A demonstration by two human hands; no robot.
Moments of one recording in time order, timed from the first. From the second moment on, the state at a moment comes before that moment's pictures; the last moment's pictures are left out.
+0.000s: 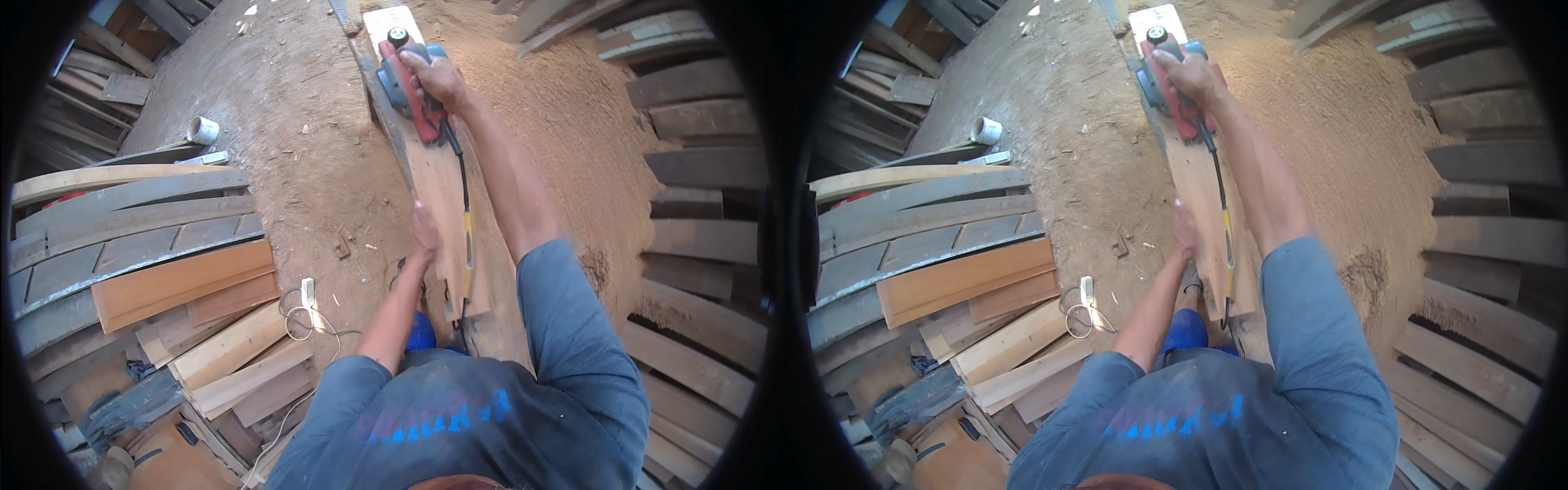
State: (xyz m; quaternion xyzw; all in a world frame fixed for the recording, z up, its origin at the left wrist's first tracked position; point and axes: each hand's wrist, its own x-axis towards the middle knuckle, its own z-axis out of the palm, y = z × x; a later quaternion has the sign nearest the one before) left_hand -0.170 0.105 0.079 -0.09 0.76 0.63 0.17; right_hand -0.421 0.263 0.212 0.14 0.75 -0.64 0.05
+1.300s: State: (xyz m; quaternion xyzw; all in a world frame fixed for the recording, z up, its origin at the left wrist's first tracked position) left_hand -0.166 0.110 0.099 -0.14 0.83 0.51 0.15; right_hand -0.374 0.283 0.239 0.17 0.79 -0.59 0.04
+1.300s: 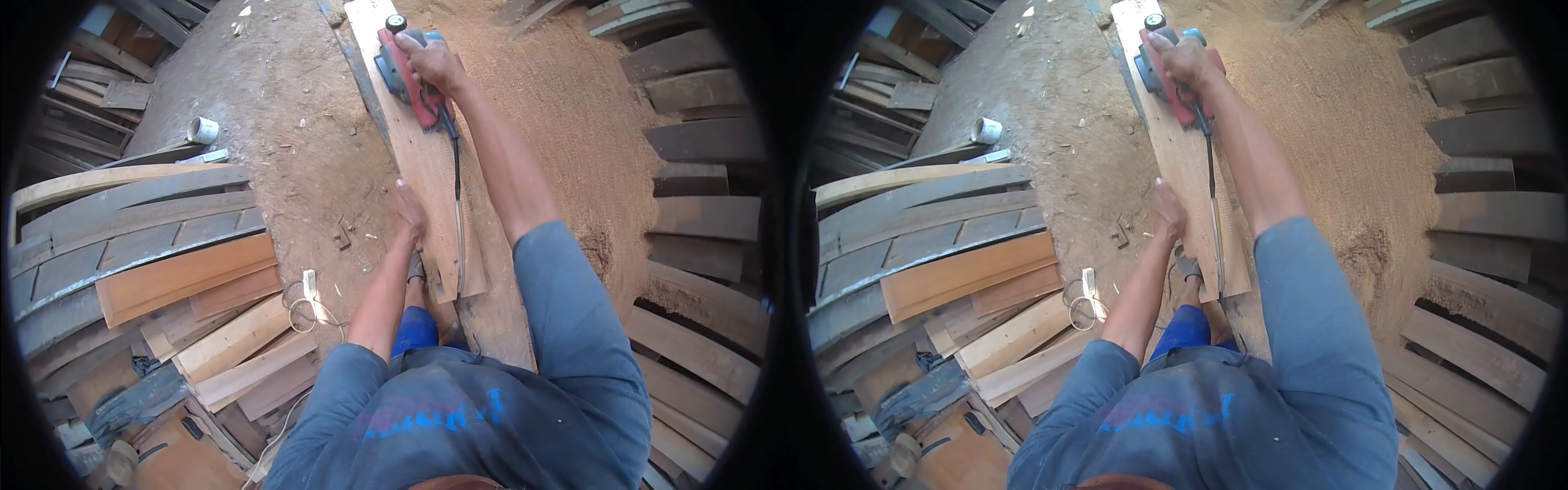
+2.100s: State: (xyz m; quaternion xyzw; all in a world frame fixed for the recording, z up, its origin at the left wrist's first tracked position) left_hand -0.181 0.096 0.014 -0.13 0.71 0.67 0.16; right_hand 0.176 0.248 0.257 0.22 0.75 -0.61 0.16
